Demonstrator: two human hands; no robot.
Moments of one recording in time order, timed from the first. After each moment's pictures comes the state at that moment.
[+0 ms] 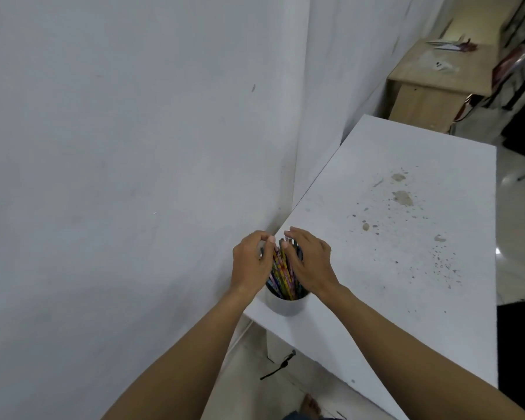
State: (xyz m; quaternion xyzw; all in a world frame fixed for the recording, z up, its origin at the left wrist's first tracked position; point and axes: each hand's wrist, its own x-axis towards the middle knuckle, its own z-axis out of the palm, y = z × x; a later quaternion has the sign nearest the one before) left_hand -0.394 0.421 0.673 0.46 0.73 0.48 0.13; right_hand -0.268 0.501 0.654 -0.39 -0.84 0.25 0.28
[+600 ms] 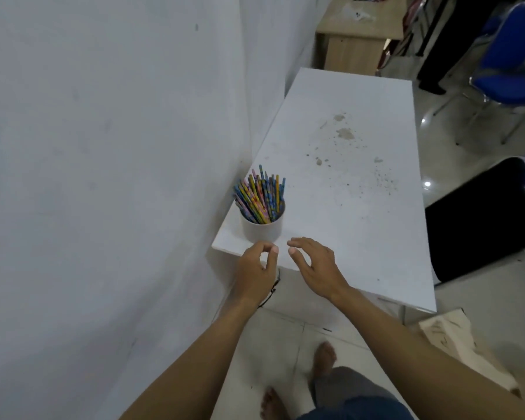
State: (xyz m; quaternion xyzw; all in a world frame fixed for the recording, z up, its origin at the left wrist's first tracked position) left_hand -0.316 0.279 0.627 0.51 0.69 0.44 0.27; right_hand -0.160 0.328 0.630 -0.47 -0.78 0.30 0.27
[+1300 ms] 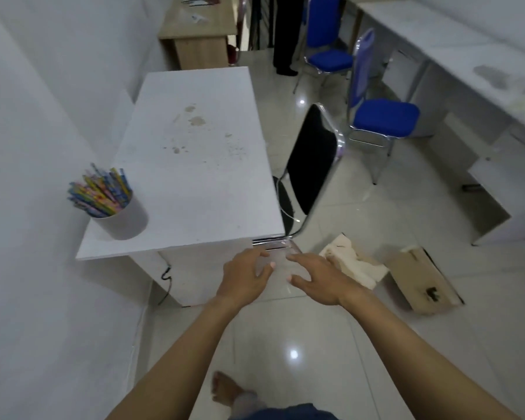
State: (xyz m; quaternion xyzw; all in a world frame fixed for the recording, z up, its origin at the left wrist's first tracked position) left_hand -0.063 0.176 0.649 0.74 0.56 0.19 0.32; right_hand 0.134 0.144 0.652 -0.65 -0.70 0.29 0.07
